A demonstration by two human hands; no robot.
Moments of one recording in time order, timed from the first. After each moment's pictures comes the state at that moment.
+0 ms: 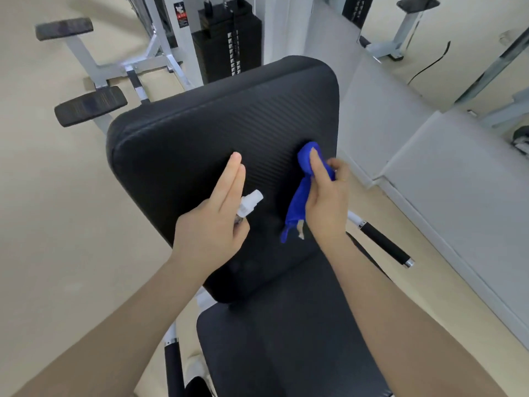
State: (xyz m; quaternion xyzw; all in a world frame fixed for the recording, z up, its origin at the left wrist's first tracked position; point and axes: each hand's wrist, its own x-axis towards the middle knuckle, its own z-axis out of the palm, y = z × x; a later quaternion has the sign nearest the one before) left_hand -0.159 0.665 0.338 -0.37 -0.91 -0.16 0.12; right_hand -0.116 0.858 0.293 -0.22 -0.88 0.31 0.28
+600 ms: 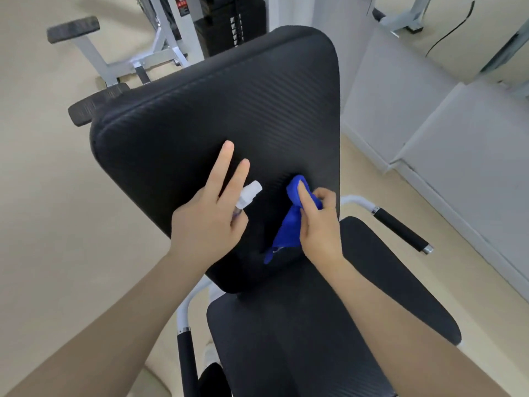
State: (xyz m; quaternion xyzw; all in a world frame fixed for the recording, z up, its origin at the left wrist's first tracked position) left_hand -0.155 0.669 0.331 -0.38 -0.90 -0.14 0.15; right_hand -0.078 0.834 0.238 -0.20 -0.89 0.36 0.17
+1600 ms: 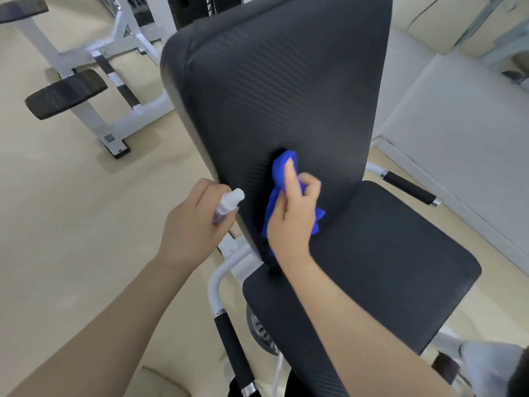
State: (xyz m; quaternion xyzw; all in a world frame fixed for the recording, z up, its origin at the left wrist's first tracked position) left_hand -0.184 0.542 0.280 -0.40 -0.86 -0.30 0.09; right_hand -0.111 0.669 0.242 -0.32 -0.80 0.37 0.35
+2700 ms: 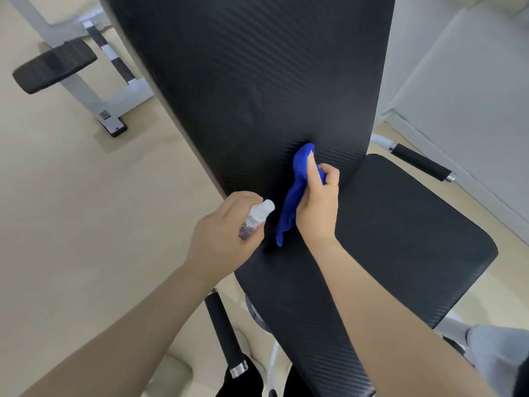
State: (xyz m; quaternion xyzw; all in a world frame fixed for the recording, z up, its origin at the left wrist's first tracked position) left_hand -0.120 0.561 0.231 -0.40 -0.84 -0.36 -0.01; right_hand -0.068 0.720 0.180 -0.36 -0.83 0.35 0.24
